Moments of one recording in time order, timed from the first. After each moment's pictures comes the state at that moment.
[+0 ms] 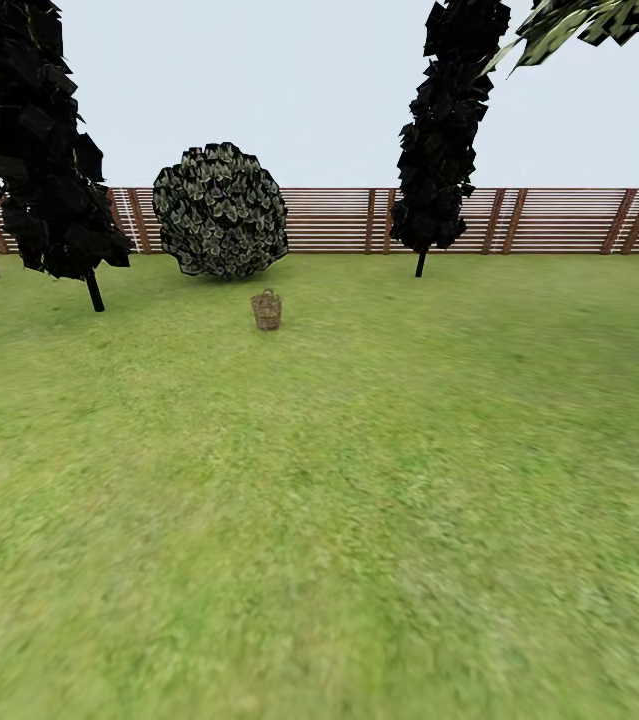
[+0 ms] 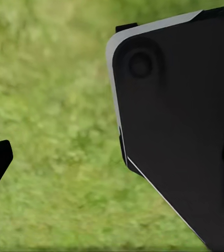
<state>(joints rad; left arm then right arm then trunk) -0.10 0.04 -0.16 -0.07 -0.01 -0.03 0.06 -0.06 0.11 -0.13 -0.38 -0.01 0.08 0.01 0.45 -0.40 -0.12</state>
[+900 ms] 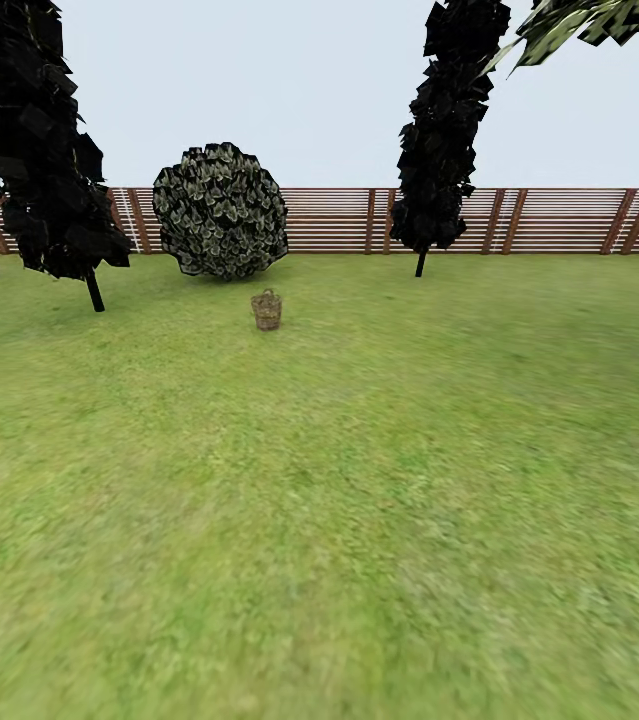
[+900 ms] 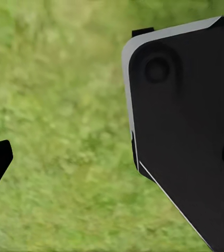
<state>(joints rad) -0.10 0.04 -0.16 -0.08 0.01 -0.03 0.11 -0.06 0.11 -0.13 -0.38 -0.01 0.08 0.01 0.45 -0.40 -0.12</state>
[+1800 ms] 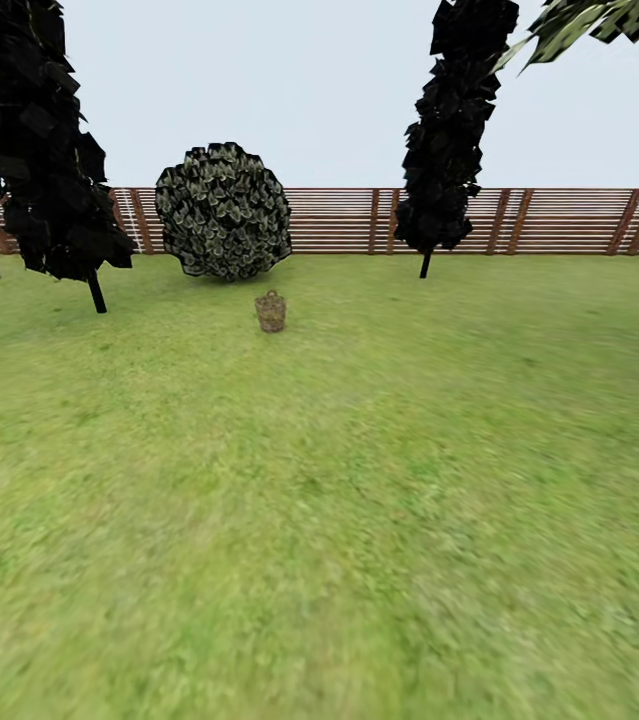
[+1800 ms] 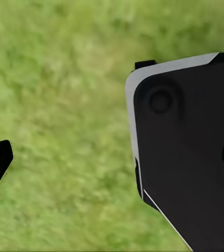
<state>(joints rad) -0.10 0.06 -0.15 -0.08 0.01 -0.14 0.08 -0.06 0.11 -0.13 -0.38 -0.01 0.08 0.01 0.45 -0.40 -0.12</state>
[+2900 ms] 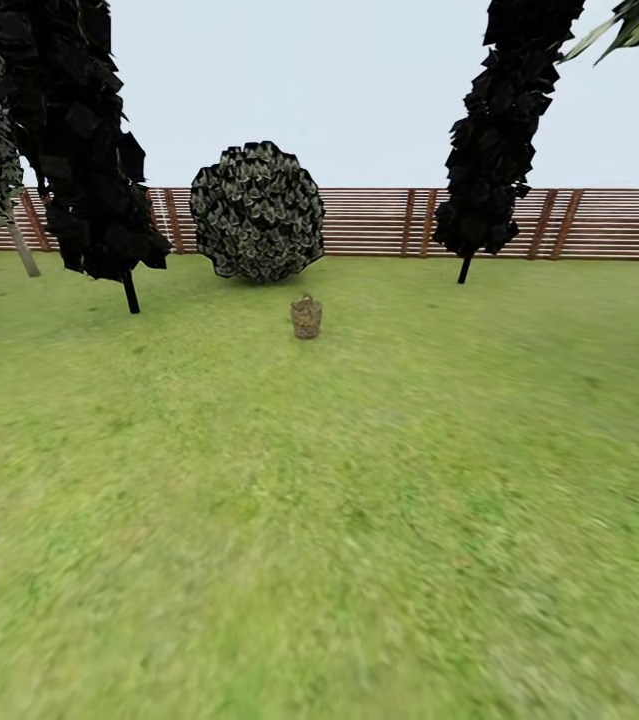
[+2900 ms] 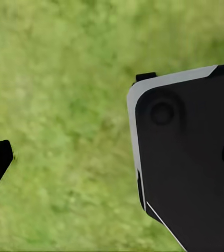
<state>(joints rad) -0.10 0.07 -0.15 -0.08 0.00 -0.19 0.08 -0.06 0.11 -0.13 -0.38 -0.01 0.08 0.01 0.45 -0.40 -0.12</state>
